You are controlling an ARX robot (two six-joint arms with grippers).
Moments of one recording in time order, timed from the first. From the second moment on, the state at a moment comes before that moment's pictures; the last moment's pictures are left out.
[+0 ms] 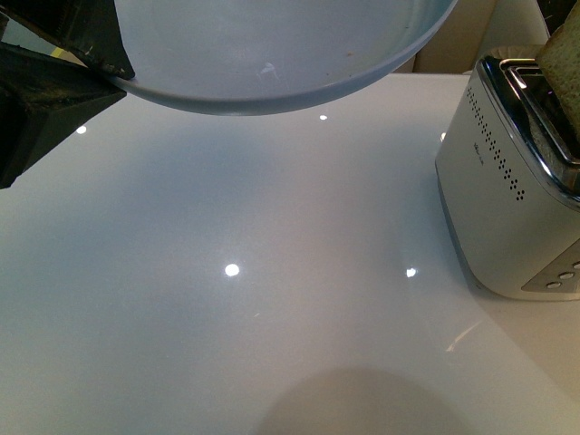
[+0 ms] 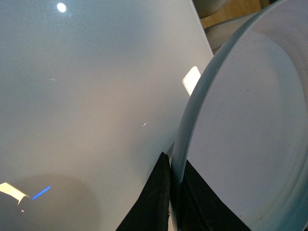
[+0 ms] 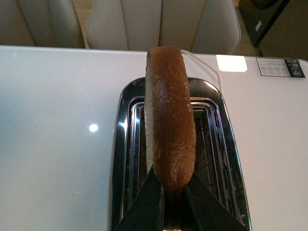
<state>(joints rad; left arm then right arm) -0.70 1.31 0.79 -0.22 -0.29 -1.40 0.03 1.27 0.67 0.14 0.16 -0.01</state>
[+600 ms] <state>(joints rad) -0.70 1.31 0.79 -0.22 -0.29 -1.40 0.01 1.32 0.64 0.18 0.14 0.00</state>
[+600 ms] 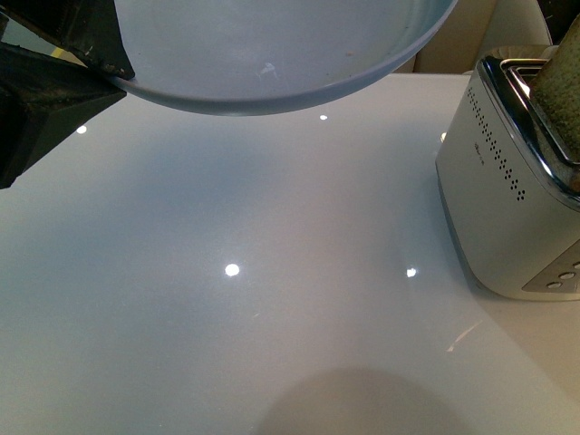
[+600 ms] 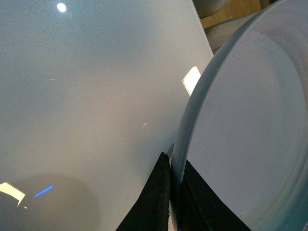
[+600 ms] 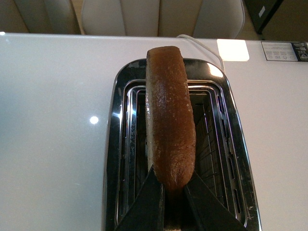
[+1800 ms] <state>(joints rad) -0.70 1.31 0.79 -0.22 -0.29 -1.40 0.03 1.44 0.54 0.27 0.15 0.00</state>
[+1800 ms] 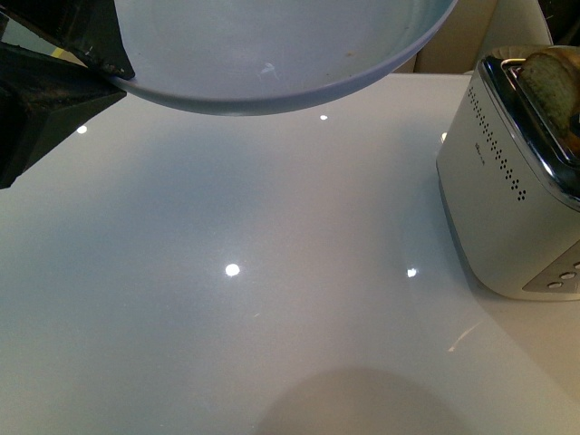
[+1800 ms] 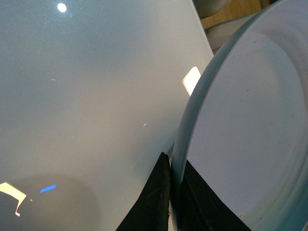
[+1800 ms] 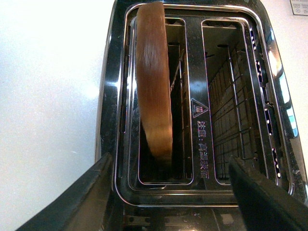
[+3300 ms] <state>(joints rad) -0.70 1.31 0.79 -0.22 -0.29 -1.40 0.00 0.56 0.02 0.54 0.00 0.00</state>
